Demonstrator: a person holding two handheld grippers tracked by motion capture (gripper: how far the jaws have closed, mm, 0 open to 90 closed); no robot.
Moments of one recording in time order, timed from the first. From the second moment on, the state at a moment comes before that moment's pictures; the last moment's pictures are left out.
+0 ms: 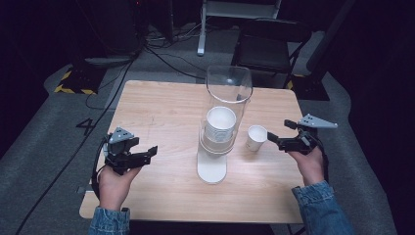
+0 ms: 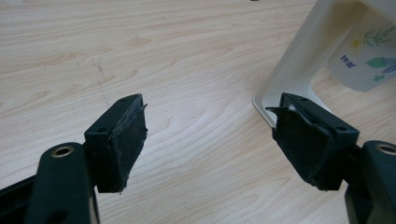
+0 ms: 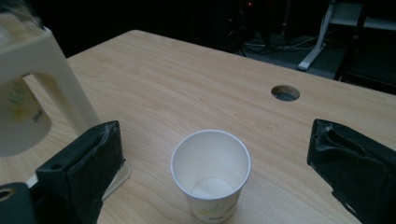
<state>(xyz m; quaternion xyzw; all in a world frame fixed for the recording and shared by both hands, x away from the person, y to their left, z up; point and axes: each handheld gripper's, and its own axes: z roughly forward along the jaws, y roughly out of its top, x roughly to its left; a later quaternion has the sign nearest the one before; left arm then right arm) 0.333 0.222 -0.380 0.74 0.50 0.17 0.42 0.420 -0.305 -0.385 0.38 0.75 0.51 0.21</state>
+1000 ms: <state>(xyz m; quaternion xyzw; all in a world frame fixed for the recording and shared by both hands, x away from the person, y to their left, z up) 0.331 0.220 -0.376 0.78 0.43 0.14 0.43 0.348 -0.286 -0.355 0.30 0.78 0.53 0.14</state>
